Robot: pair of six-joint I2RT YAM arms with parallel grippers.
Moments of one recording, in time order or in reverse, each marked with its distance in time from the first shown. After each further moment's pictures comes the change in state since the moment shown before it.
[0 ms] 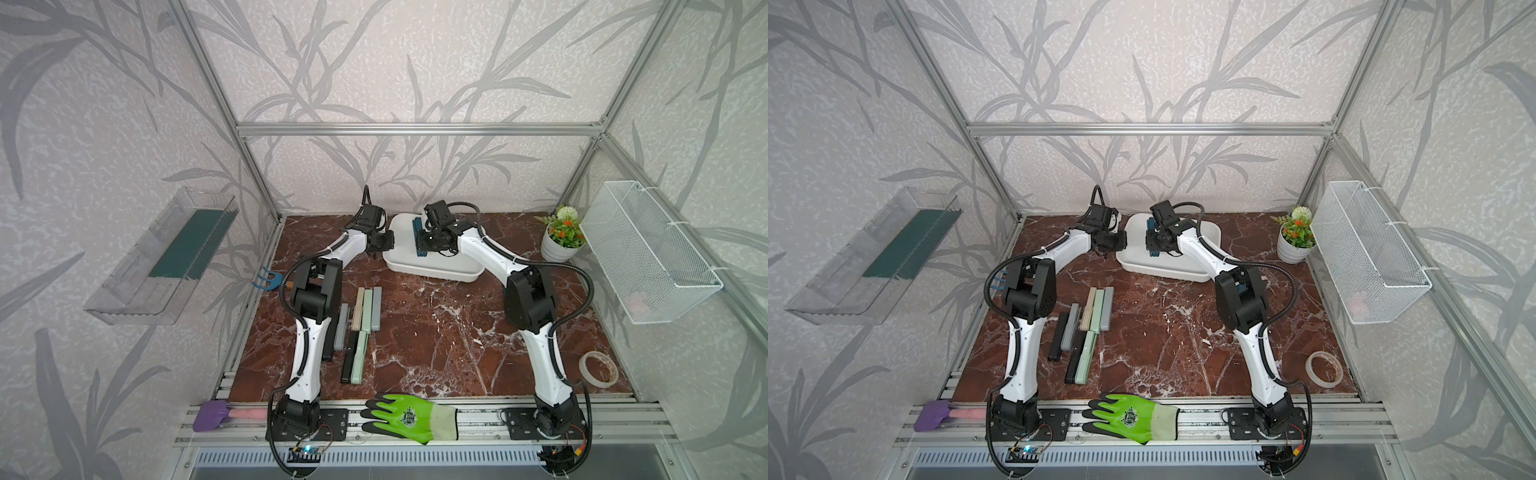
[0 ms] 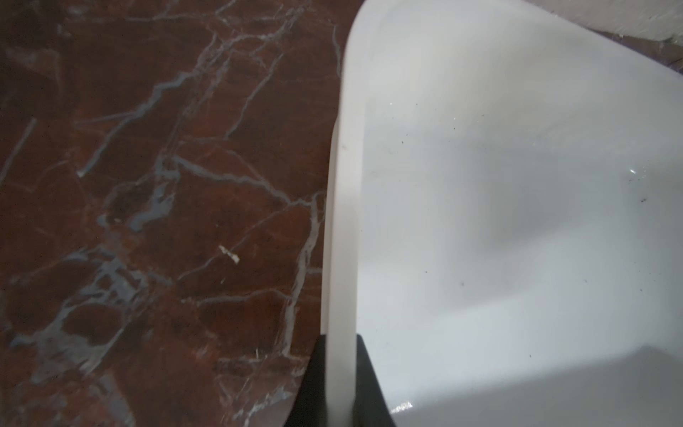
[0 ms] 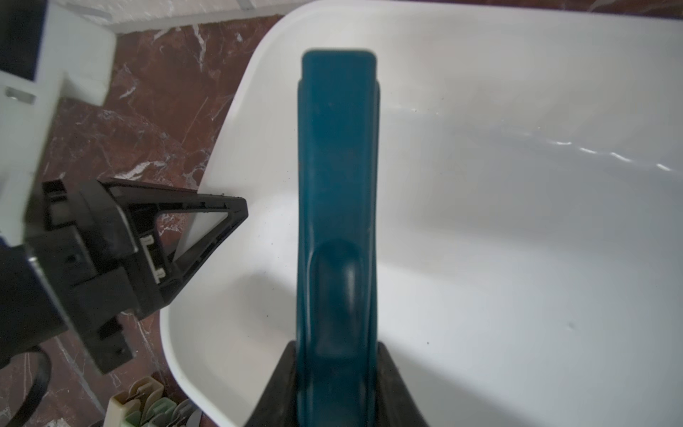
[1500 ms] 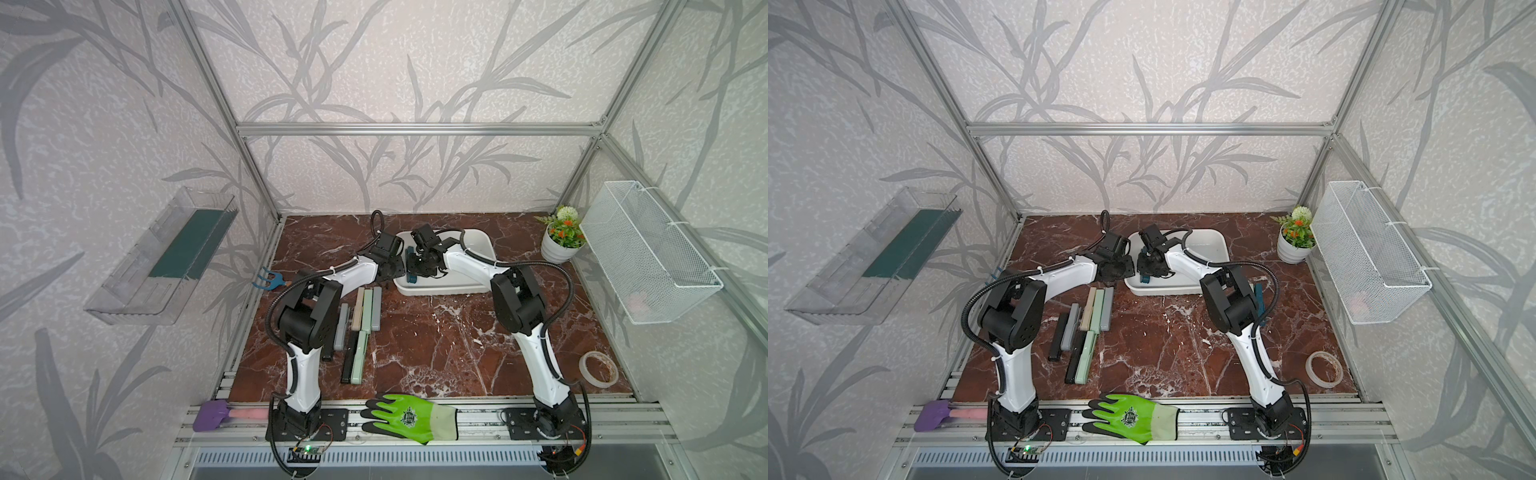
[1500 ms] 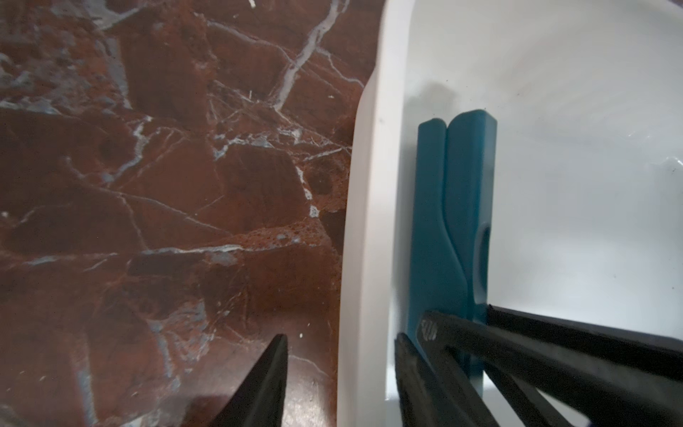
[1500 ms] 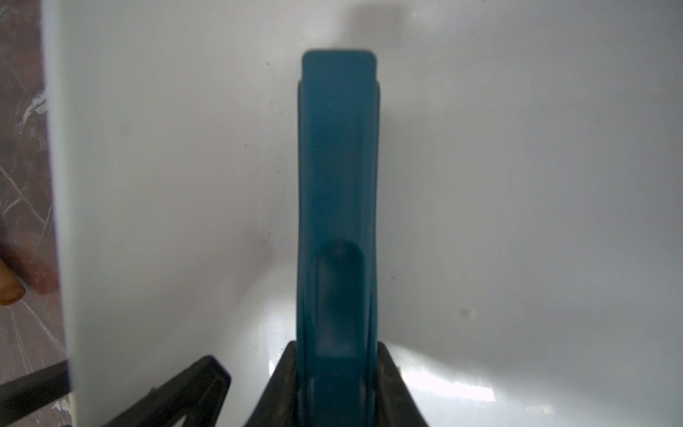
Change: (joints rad) left arm -0.190 -0.317 -0.477 0.114 -0.272 -0.348; right arm 0.068 0.043 -0.157 0.060 -0.063 0.207
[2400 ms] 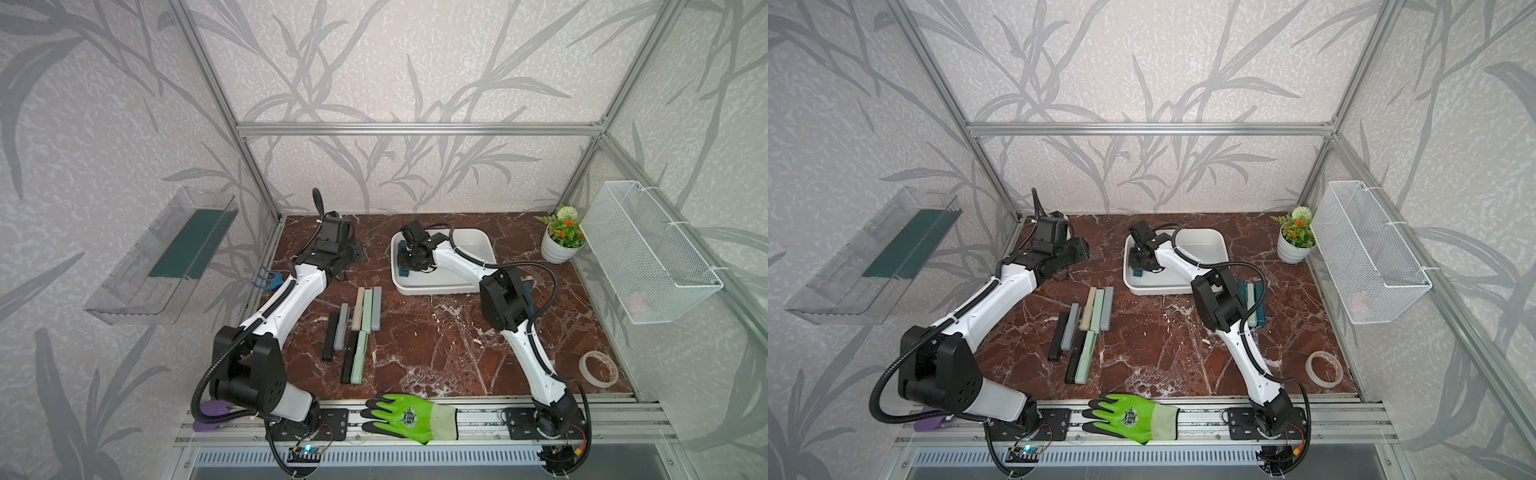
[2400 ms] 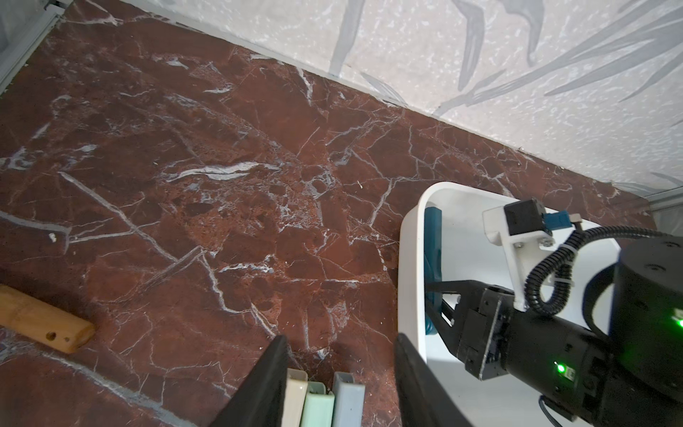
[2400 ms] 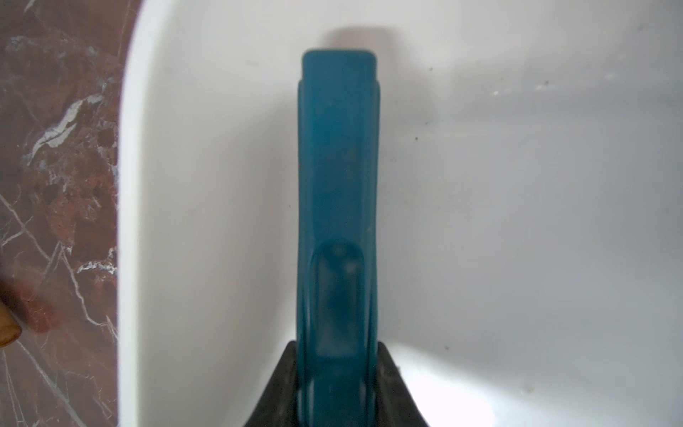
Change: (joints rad) left arm 0.218 -0.487 -0.147 -0.081 -0.008 0.164; right arm 0.033 0.153 0.275 -0.107 0.068 0.014
